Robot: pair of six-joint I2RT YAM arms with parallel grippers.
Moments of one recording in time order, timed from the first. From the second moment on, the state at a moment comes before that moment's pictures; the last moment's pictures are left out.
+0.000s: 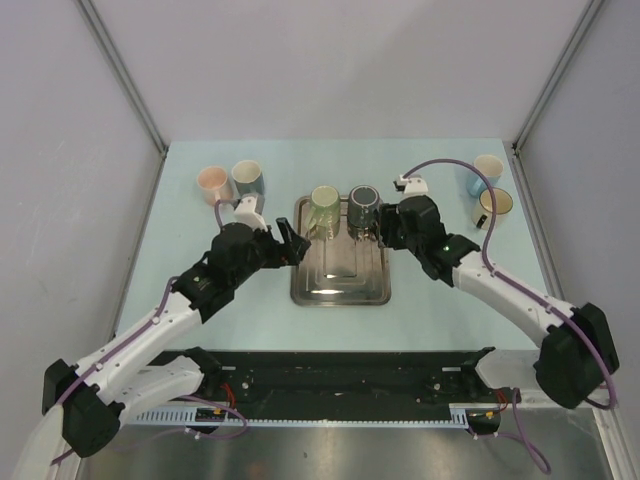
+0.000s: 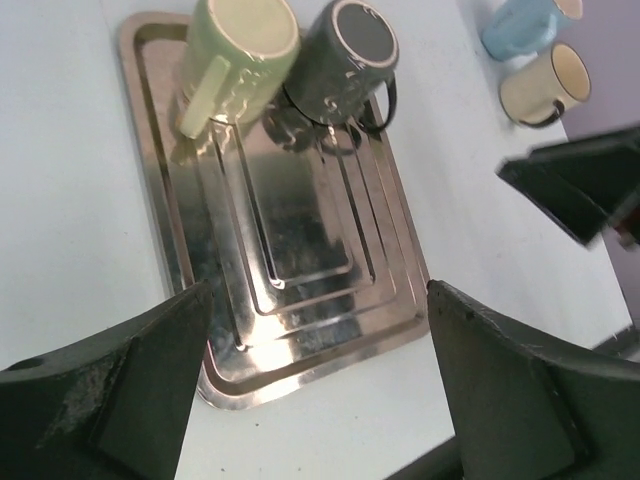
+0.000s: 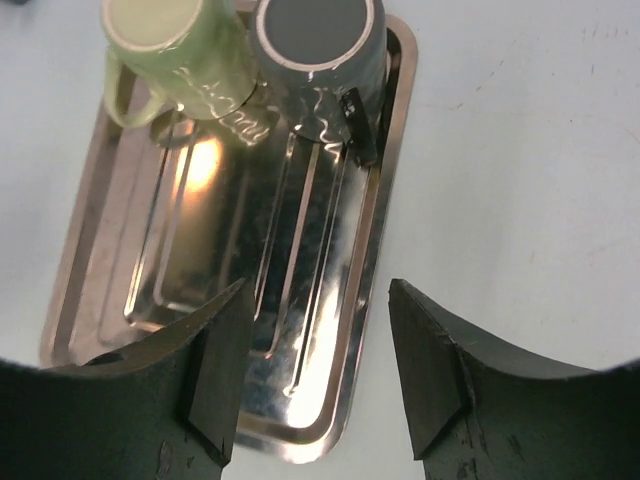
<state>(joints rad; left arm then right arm) -0.63 0.94 0.72 -0.16 -0.13 -0.58 0.64 1.23 0.91 -0.24 0.28 0.35</state>
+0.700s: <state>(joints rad) -0.63 0.83 0.62 -0.17 0.14 -0.57 0.47 1.64 1.14 -0.16 -0.02 0.17</state>
